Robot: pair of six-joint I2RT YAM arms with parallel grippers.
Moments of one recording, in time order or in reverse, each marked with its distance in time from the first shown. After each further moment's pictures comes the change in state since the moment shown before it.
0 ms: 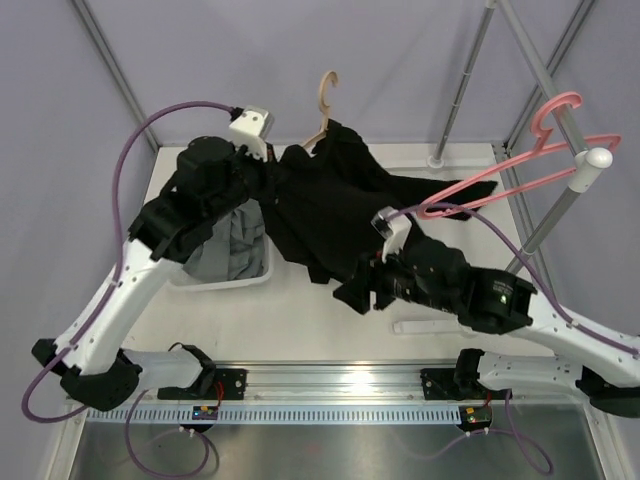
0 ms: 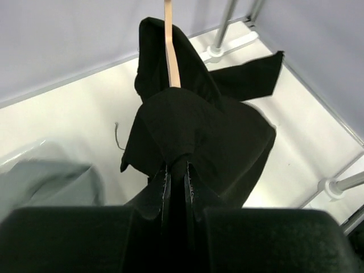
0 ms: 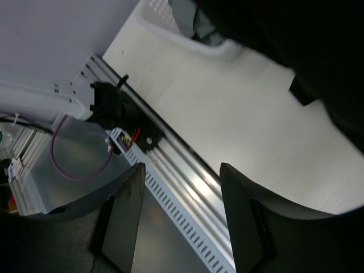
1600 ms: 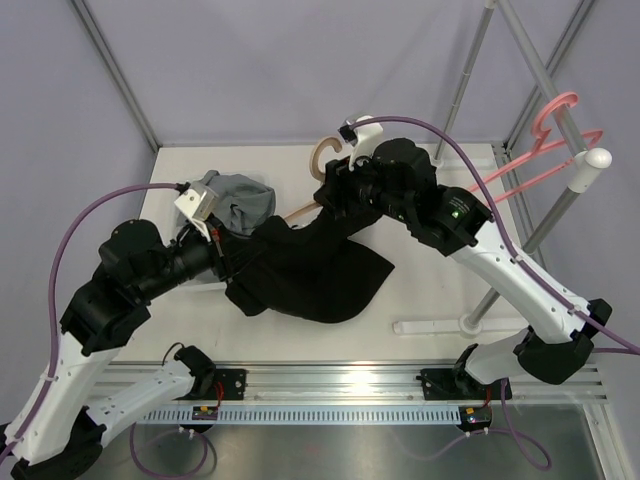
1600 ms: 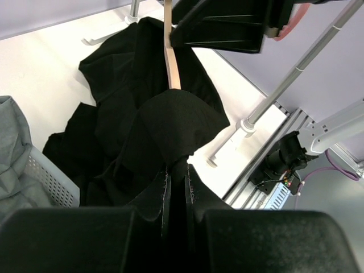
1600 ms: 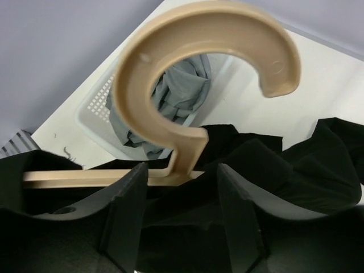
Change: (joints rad) left arm 0.000 -0.525 -0.360 -0.088 0.287 -0.129; right arm -0.306 0.491 0.598 0.001 -0.043 -0.388
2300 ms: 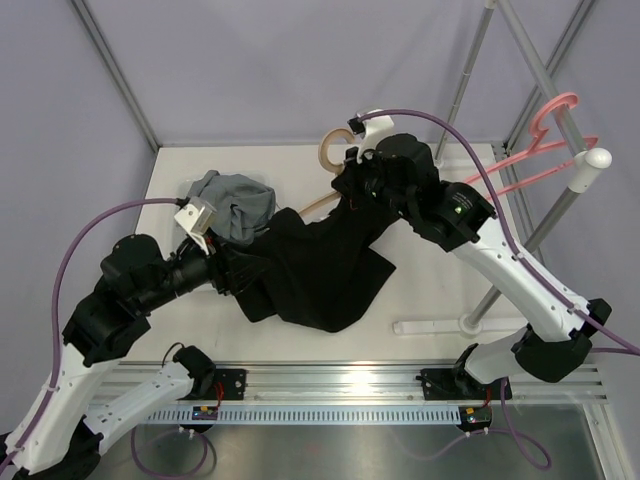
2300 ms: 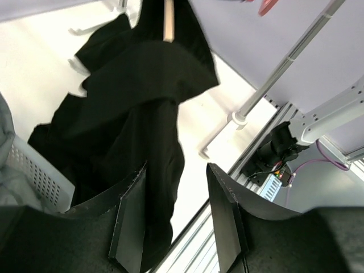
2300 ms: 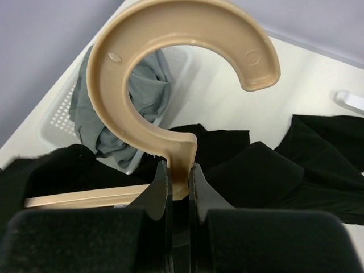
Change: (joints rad) left arm 0.002 -0.084 -0.103 0.024 0.036 -0.030; right arm -0.029 0.019 0.030 -0.040 0.124 0.000
